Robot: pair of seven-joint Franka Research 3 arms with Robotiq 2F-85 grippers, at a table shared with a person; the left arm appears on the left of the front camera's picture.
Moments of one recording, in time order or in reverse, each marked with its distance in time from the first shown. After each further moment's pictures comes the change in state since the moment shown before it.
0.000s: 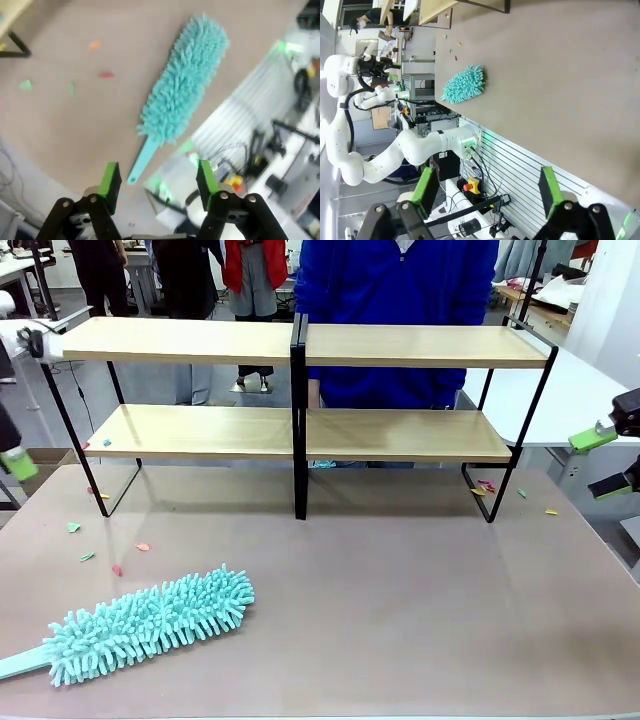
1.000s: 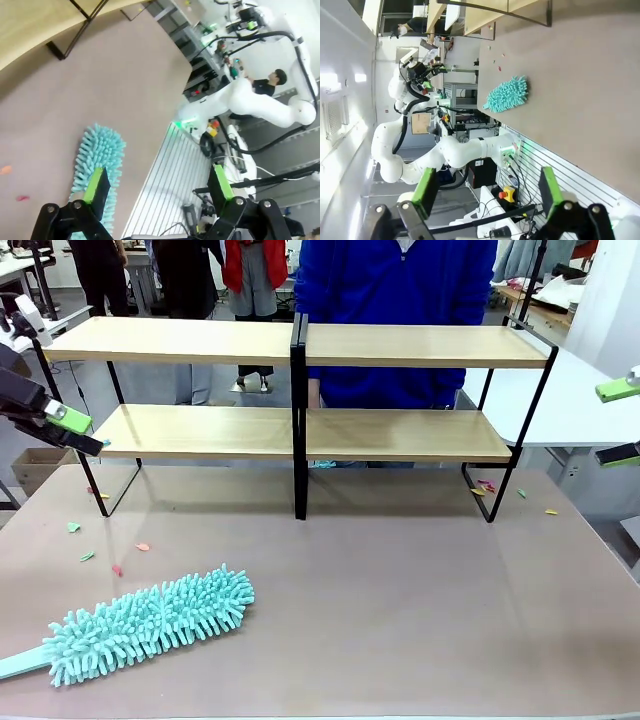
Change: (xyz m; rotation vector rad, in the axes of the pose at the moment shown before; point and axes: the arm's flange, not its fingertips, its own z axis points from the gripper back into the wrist) left arm -0.003 0.000 -0.039 -0.521 -0.530 -0.085; right arm -0.004 0.012 0.023 0.207 -0.058 -0.046
